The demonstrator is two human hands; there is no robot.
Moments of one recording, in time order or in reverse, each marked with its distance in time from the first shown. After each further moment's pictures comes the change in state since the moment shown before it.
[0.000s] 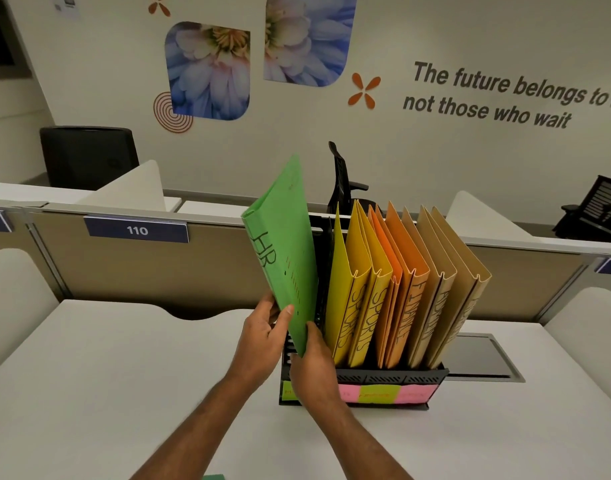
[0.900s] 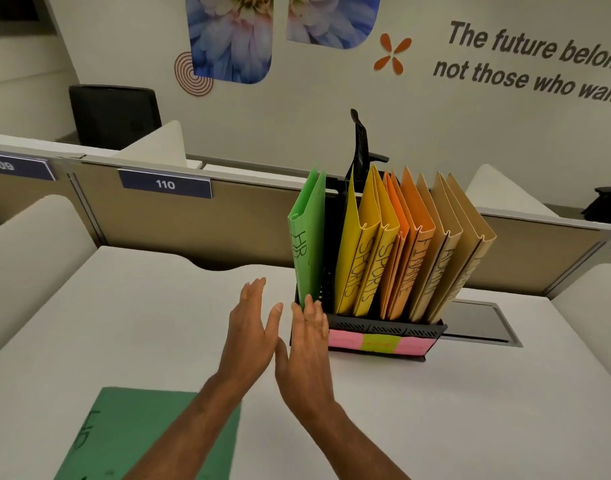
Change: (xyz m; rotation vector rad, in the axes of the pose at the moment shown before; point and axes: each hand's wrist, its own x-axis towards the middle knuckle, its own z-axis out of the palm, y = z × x) left_hand -0.086 -0.013 -0.021 0.581 0.137 -0.104; right_hand -0.090 -0.001 0.005 -0.244 0.008 -0.303
